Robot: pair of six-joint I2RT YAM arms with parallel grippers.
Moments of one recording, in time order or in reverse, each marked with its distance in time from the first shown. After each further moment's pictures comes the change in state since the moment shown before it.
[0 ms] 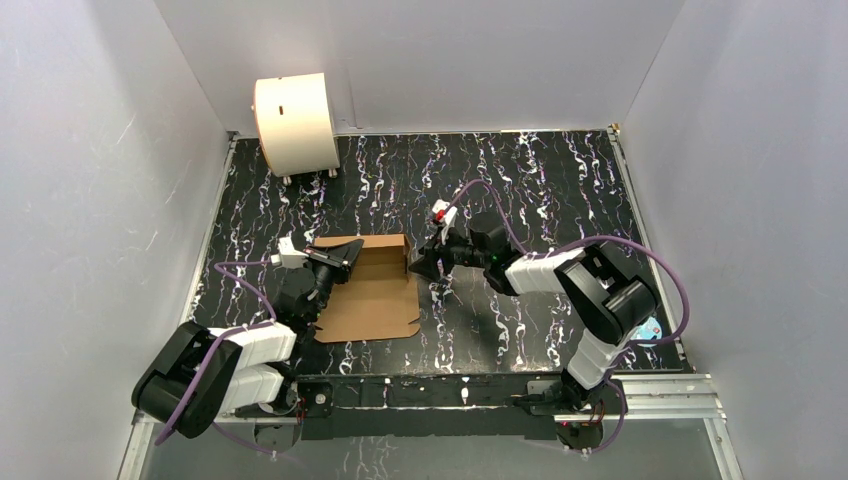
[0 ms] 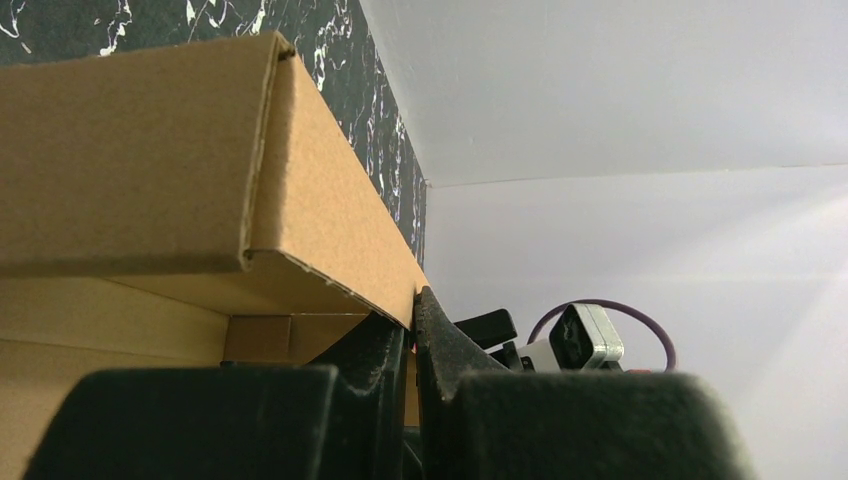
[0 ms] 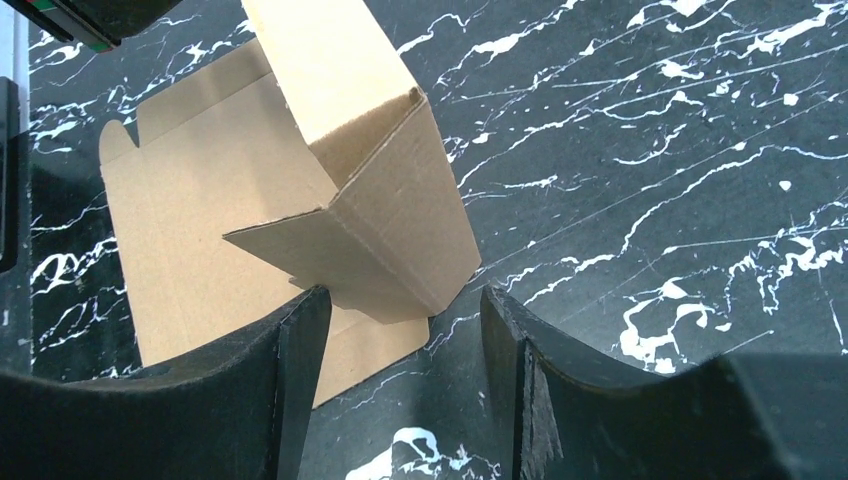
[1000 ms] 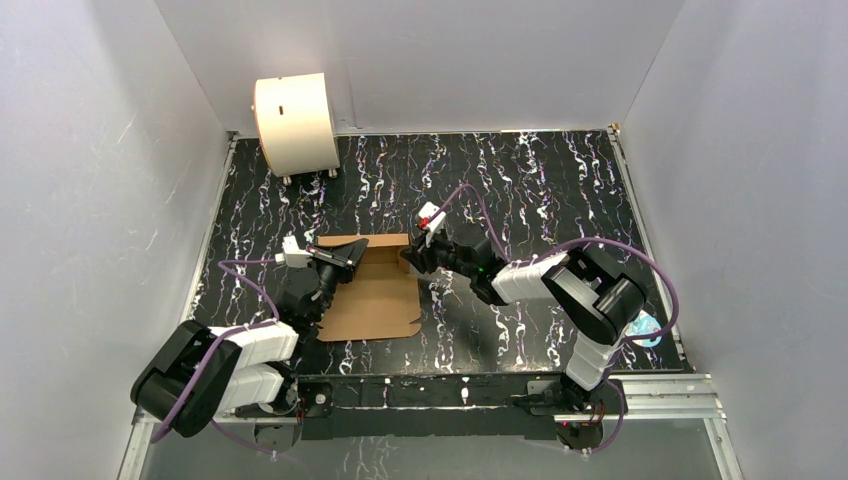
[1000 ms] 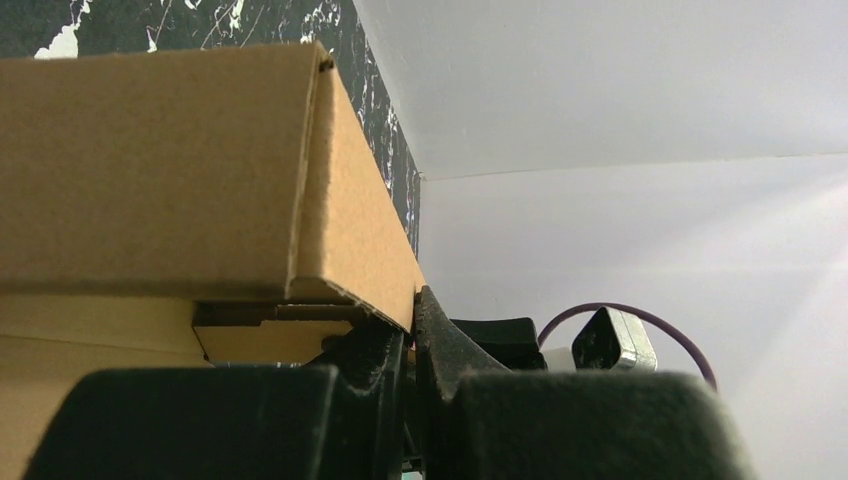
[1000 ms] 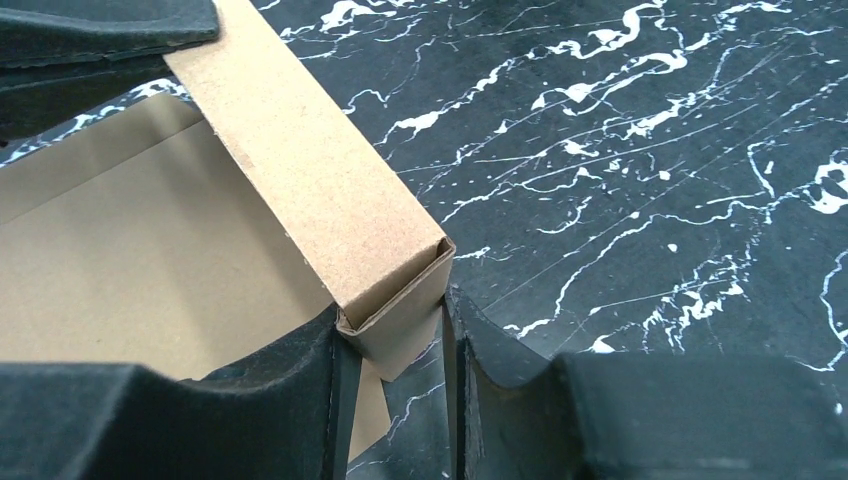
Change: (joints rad) left arm -0.048 0.004 0.018 -0.005 -0.017 -0.003; right arm 0.126 0.039 0.010 0.145 0.329 -0.068
